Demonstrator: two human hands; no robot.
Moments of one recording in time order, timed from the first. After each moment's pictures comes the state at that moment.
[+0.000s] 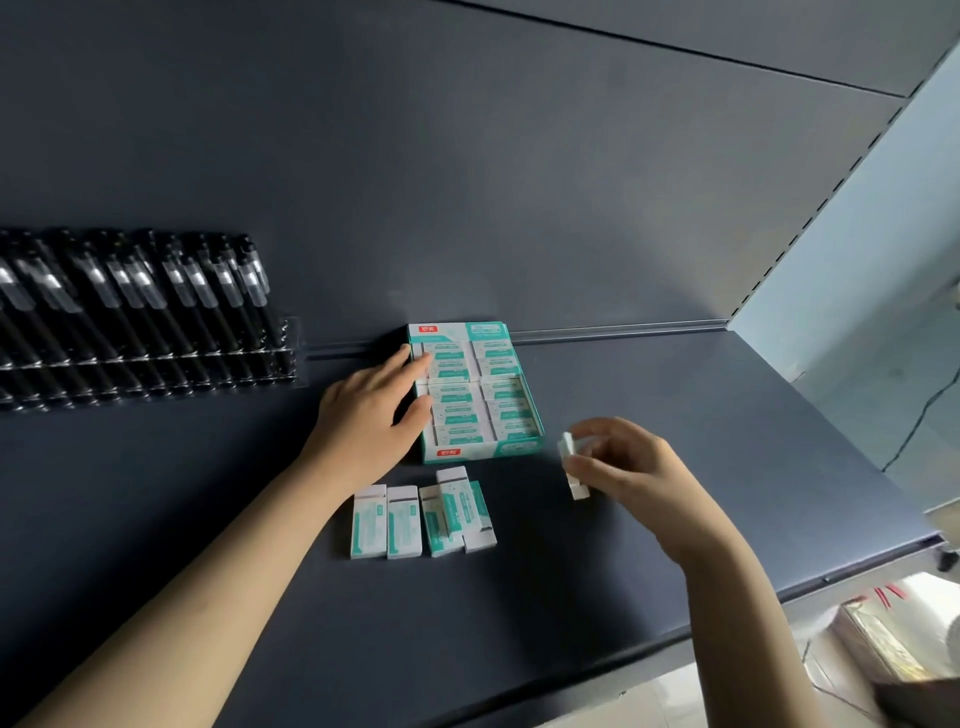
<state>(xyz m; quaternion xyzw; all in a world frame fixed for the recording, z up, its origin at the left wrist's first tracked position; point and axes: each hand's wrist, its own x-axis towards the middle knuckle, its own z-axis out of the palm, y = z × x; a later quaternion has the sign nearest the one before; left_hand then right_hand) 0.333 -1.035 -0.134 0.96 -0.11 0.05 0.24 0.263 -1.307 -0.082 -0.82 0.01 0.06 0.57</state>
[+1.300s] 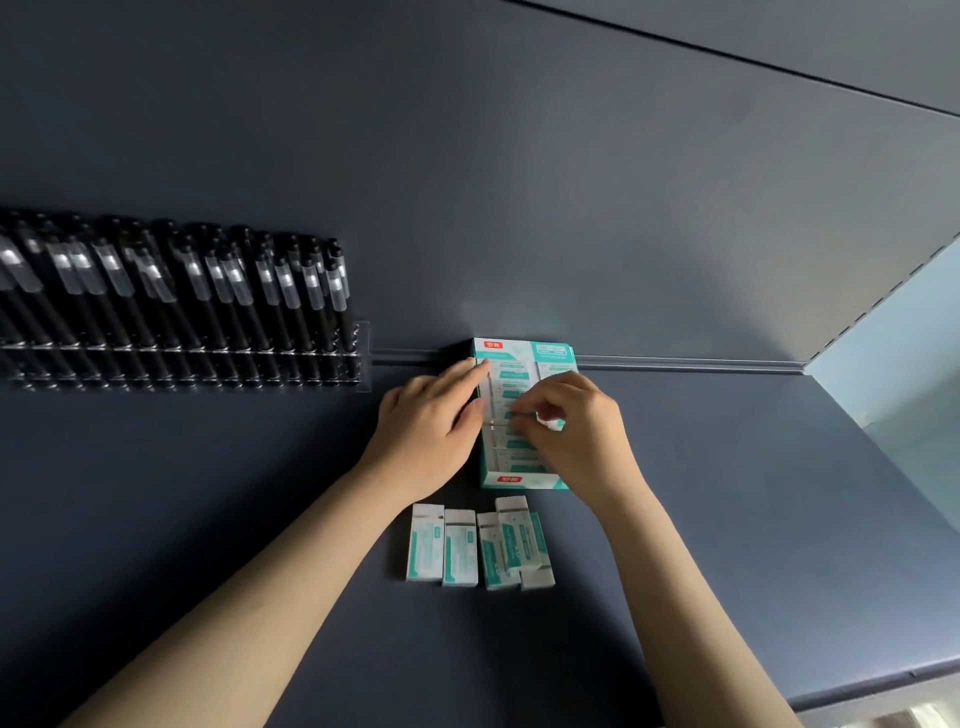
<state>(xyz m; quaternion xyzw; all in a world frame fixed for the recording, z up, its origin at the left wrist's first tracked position) 0.335 -1.034 -0.132 0.95 -0.08 0.04 0.30 0.344 -1.214 -0.102 -0.92 -0.14 -0.10 0.34</state>
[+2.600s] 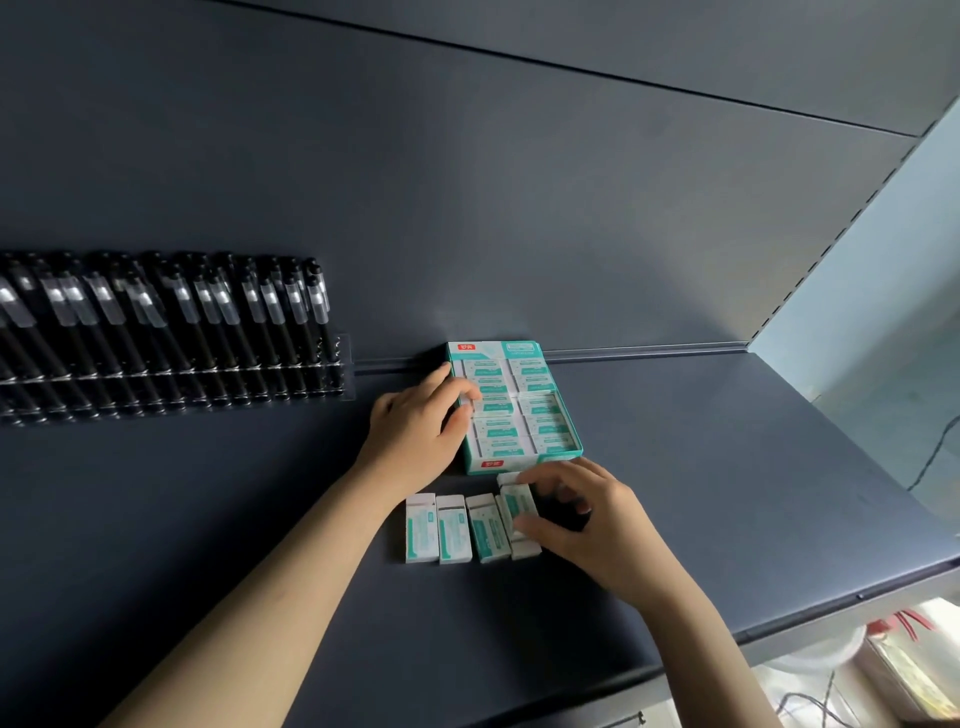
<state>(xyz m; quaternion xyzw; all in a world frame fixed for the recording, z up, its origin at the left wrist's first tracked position) 0.340 -1.034 -0.148 0.93 -0.15 0.09 0.32 0.243 -1.250 -0.106 -0.92 -0.14 -0.01 0.36</state>
